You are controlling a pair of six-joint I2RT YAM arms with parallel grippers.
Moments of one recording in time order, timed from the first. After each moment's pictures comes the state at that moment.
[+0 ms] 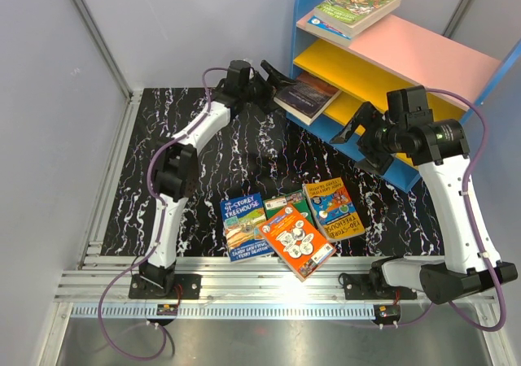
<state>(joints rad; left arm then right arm) -0.41 2.32 2.08 -0.11 0.47 -1.27 0.24 1.27 1.69 -1.28 -0.18 0.89</state>
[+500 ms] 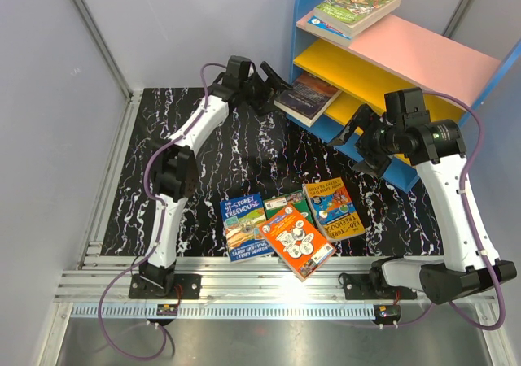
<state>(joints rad) -0.40 2.32 2.22 -0.43 0.42 -1.14 0.24 1.27 1.66 -1.27 -0.20 0.89</state>
